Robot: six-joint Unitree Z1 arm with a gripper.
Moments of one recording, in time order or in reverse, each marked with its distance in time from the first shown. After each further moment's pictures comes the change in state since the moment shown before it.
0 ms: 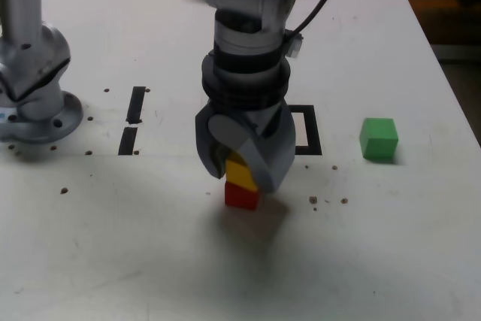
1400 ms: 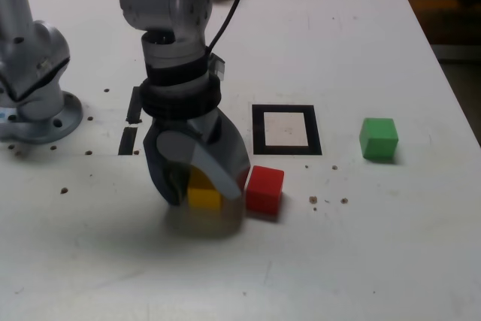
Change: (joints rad) arm 0.028 -0.195 0.537 -0.476 -0.158 -0.240
